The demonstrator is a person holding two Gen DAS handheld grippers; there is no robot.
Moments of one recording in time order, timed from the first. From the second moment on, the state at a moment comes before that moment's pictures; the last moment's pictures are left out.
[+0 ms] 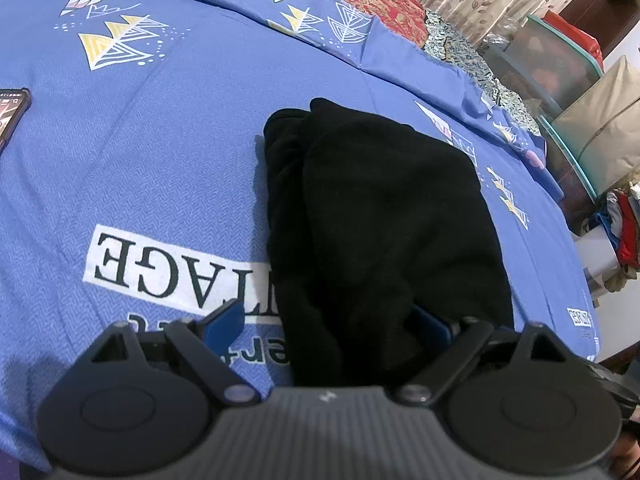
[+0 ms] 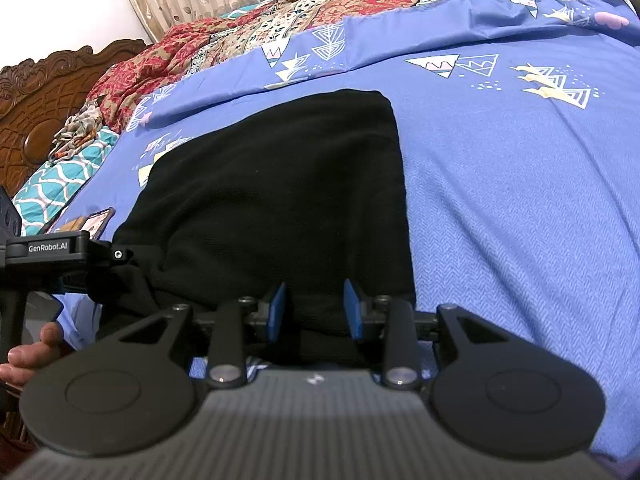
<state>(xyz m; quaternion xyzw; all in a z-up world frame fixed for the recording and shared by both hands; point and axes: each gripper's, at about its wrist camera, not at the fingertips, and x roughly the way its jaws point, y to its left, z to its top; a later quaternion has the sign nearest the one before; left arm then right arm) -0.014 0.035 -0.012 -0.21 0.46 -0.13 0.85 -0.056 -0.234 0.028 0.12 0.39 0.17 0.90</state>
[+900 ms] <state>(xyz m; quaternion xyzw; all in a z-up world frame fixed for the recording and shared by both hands) -0.016 0.056 0.010 -0.26 0.44 -0.18 0.84 -0.058 -0.270 0.065 0.18 0.36 0.19 0.89</state>
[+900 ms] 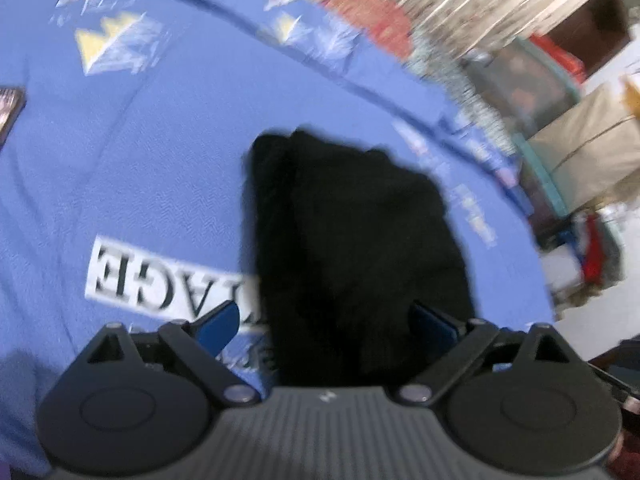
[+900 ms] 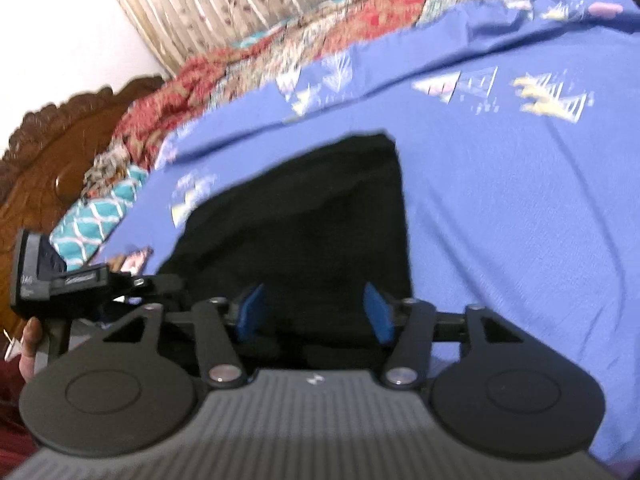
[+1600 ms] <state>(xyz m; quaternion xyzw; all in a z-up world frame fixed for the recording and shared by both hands) 0.021 0.018 -0.006 -0.16 0.50 -0.12 0.84 -0.016 -0.261 0.020 0.23 0.41 0.17 0.87</state>
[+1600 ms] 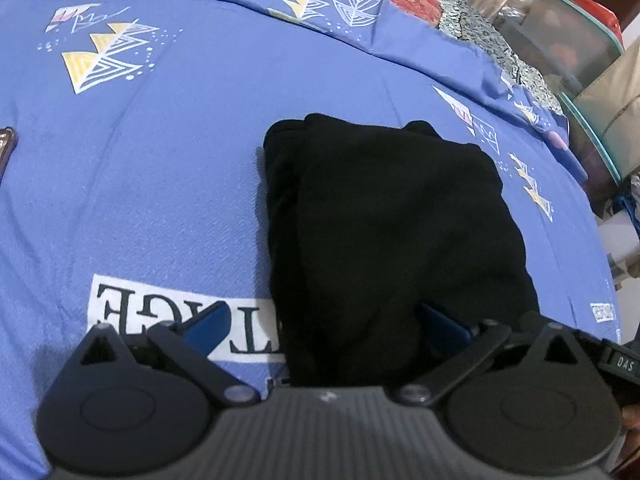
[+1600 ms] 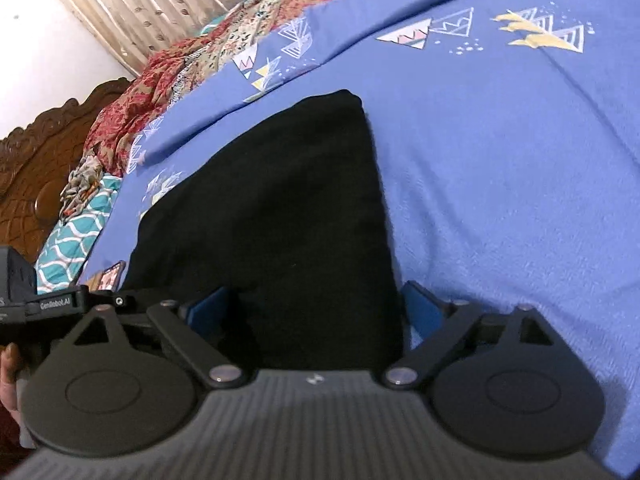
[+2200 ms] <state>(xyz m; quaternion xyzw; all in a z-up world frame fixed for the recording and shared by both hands) 0.015 0.026 -0.007 -0.16 0.49 -0.12 0.85 -0.018 -0.262 0.013 0.23 0.39 0.17 0.88</state>
